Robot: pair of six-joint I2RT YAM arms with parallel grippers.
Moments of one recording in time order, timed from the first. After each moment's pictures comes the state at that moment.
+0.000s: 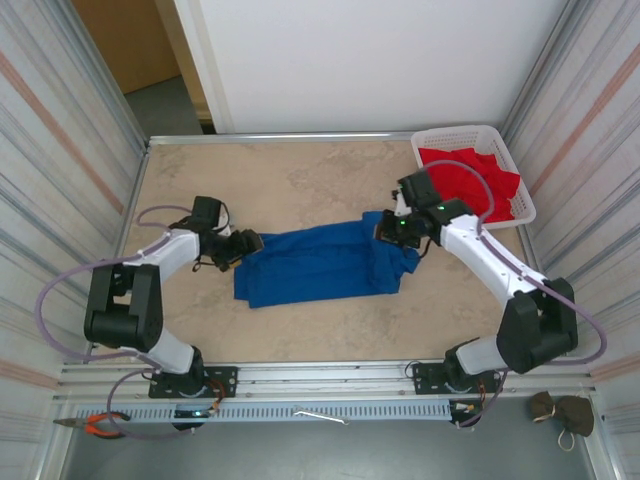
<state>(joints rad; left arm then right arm) -0.14 1.56 0.85 -0.45 0.39 -0.56 0.43 1.43 1.14 -0.74 -0.23 0.58</state>
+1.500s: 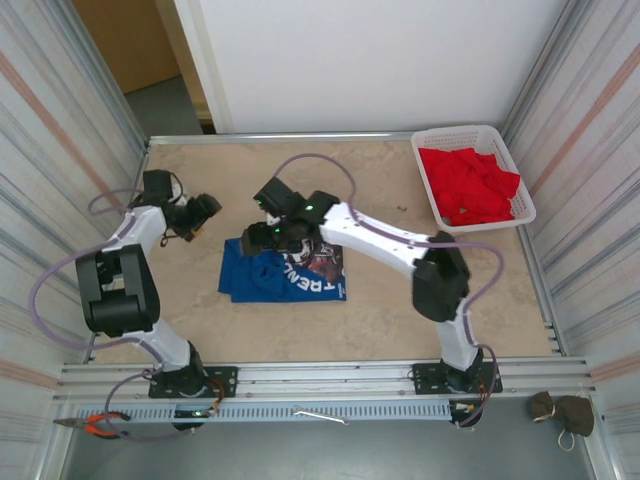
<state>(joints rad) 0.15 1.62 1.10 -0.49 0.40 -0.56 0.95 1.95 1.77 -0.77 -0.19 0.75</state>
